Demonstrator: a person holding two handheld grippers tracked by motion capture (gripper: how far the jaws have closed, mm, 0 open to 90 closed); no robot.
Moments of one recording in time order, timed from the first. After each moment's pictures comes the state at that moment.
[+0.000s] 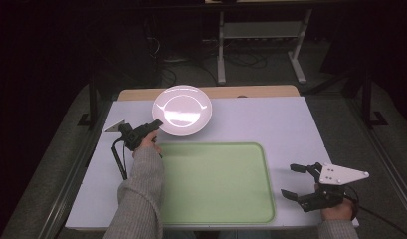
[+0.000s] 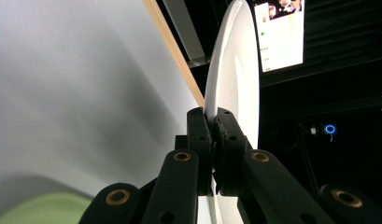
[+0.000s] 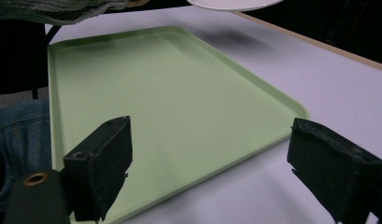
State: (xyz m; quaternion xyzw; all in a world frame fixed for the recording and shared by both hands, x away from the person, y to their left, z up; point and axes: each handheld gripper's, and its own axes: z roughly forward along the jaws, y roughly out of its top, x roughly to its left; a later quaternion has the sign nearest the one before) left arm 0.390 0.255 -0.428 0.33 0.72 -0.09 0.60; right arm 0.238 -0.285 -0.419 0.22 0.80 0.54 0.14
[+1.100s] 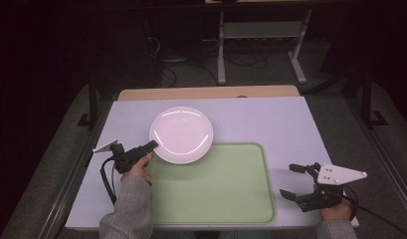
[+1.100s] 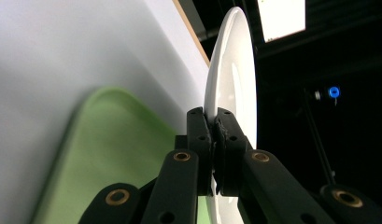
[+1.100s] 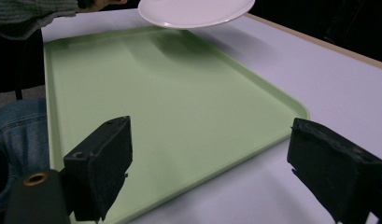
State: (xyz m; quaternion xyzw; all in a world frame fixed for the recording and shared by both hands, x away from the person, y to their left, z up) left arm 0.323 0.267 -0.437 0.39 0.70 -0.10 0.59; right arm 0.238 -0.281 -0.418 0.23 0.80 0.53 0.15
